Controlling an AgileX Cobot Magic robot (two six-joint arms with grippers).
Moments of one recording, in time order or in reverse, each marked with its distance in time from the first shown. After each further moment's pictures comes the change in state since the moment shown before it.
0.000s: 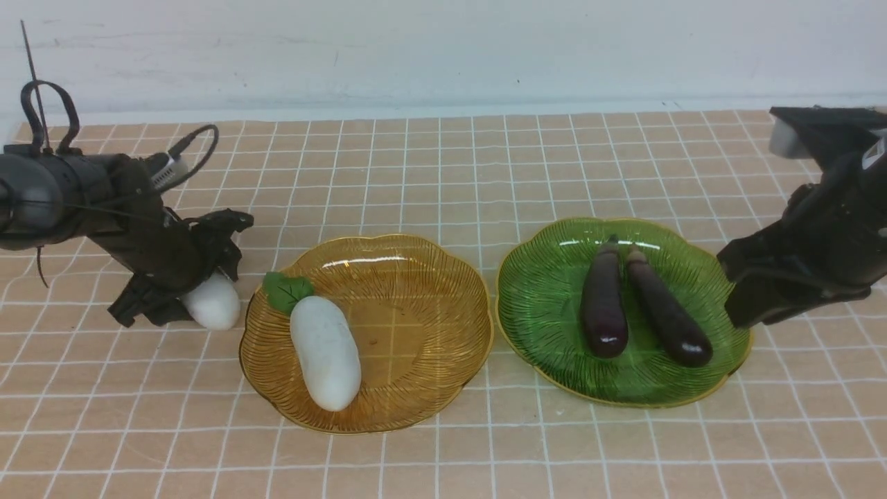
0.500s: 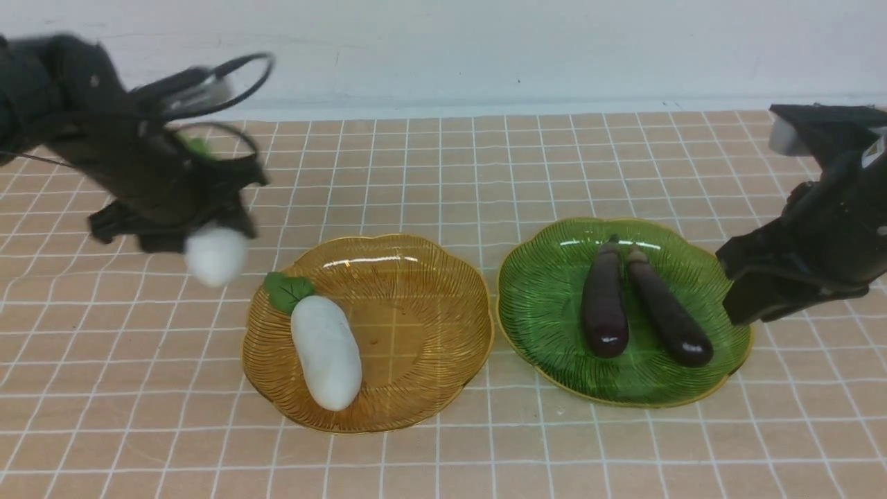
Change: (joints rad) right arm 0.000 0.000 0.001 0.007 -0.004 -0.002; left arm -0.138 -0.266 -0.093 -0.163 0.328 0.443
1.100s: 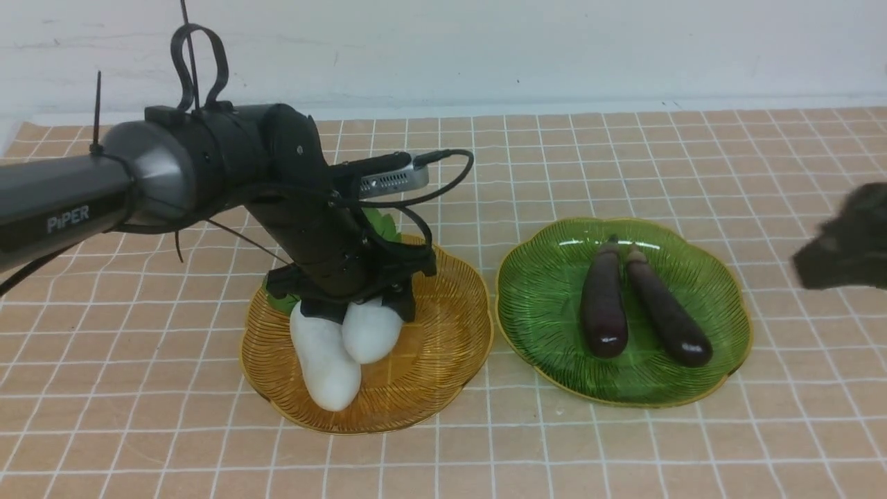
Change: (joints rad) right arm 0.000 -0.349 0.050 -0.002 0.019 -0.016; left arm -0.248 0.160 0.003 -0.050 -0.023 0.039
